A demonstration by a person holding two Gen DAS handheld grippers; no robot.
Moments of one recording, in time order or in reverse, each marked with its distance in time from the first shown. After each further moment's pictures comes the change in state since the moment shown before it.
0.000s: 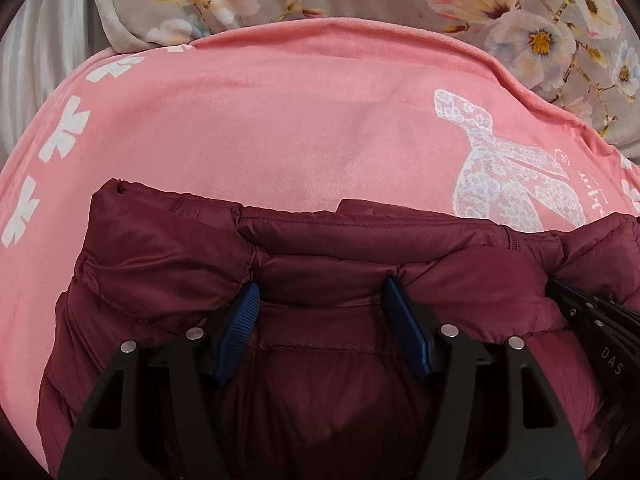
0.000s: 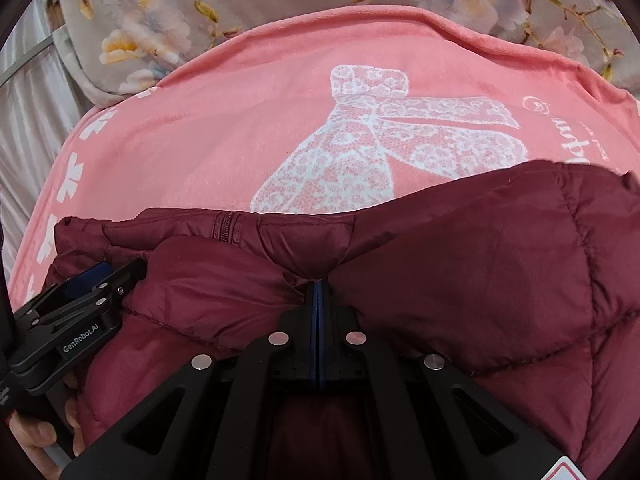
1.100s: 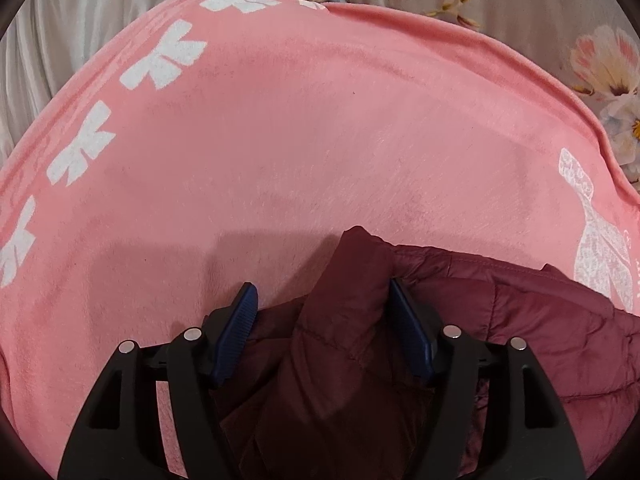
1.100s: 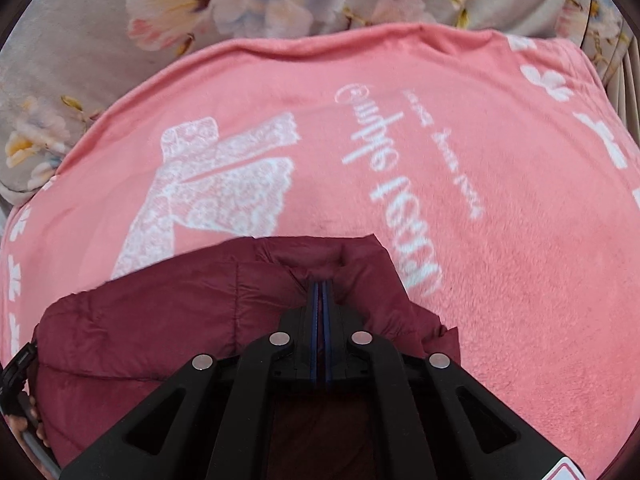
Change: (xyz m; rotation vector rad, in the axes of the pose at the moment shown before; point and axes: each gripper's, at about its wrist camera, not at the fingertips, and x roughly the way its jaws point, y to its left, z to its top) left arm 0.024 0.120 0.006 -0.270 0.078 0.154; right arm -0.042 -0.135 0.016 0.256 -0.037 -0.233
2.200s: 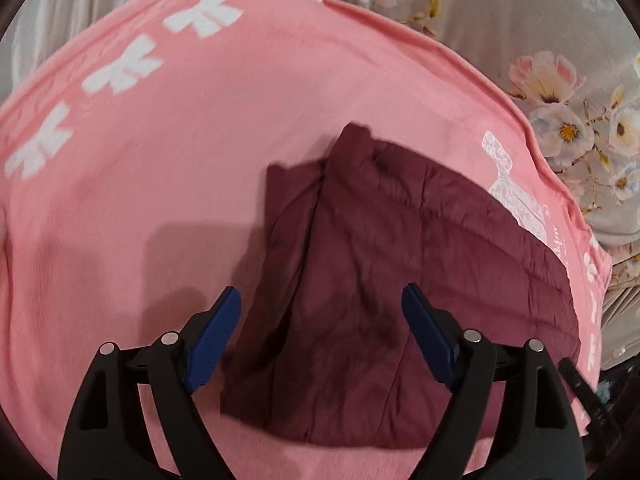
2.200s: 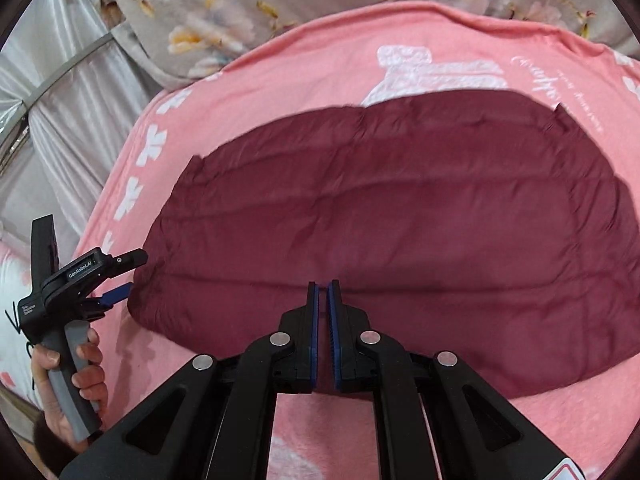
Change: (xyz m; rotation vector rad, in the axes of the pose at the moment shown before) left arm -0.090 0.086 -0.102 -0.105 0.091 -0.285; right arm -0.110 0.125 -0.175 -0.255 0.106 0.380
